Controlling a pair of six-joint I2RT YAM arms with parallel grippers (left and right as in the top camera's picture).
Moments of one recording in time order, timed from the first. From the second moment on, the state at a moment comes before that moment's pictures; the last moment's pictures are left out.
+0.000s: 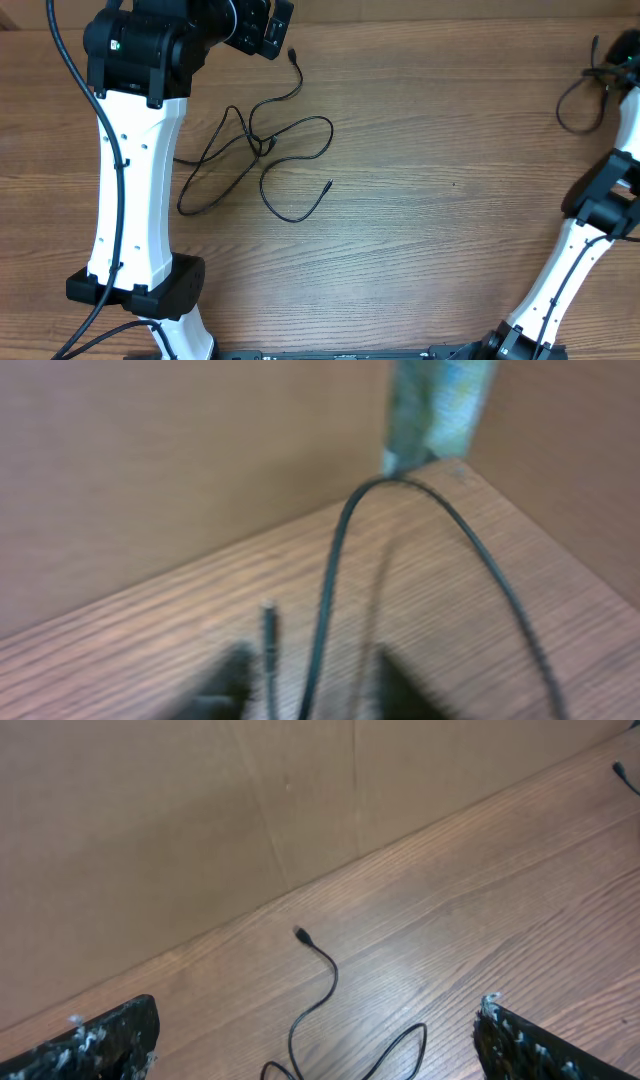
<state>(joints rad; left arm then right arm) -0.24 1.92 2.54 -1.23 0.11 0.19 -0.55 2.82 2.61 -0.29 -0.14 0.02</state>
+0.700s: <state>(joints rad) -0.24 1.95 2.54 -1.14 0.11 0.17 -0.28 2.26 2.68 -0.99 -0.74 0.02</state>
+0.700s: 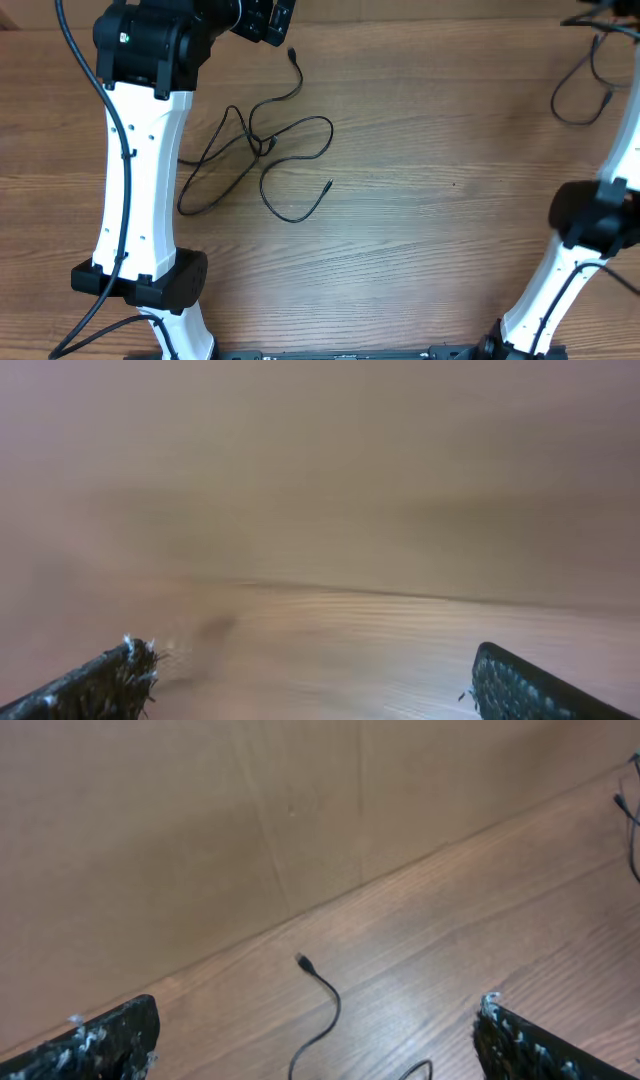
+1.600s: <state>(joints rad) -0.06 1.75 2.55 -1.13 -0.23 -0.12 0.43 2.31 1.79 -0.72 -0.46 -0.63</state>
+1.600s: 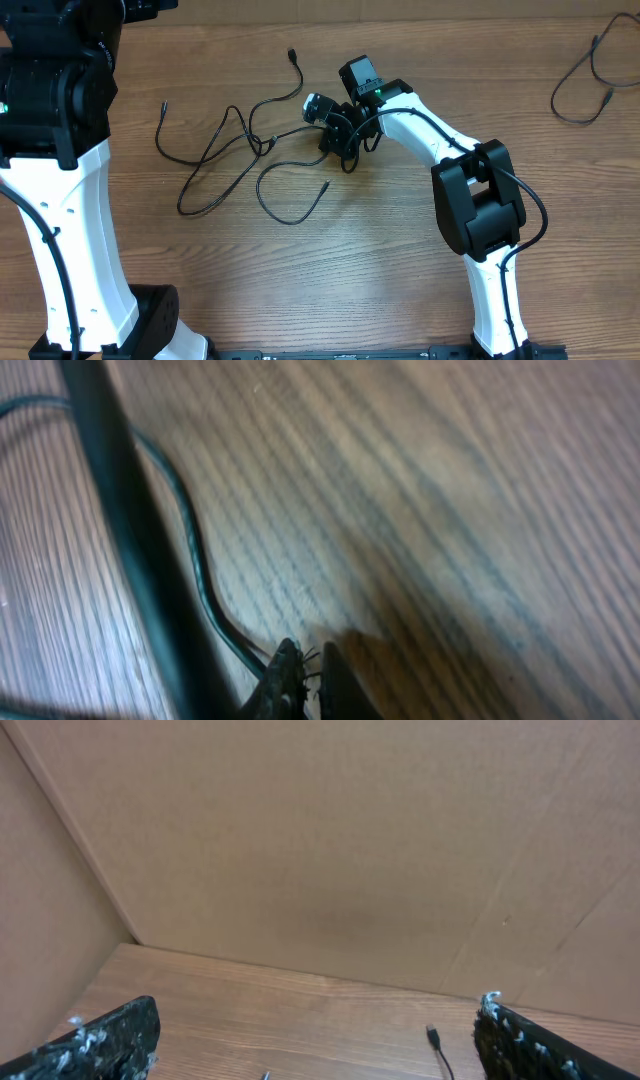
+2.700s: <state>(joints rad) -0.06 1.75 2.55 -1.21 -0.23 -0.05 0.21 2.06 3.10 -1.00 -0.51 0.07</state>
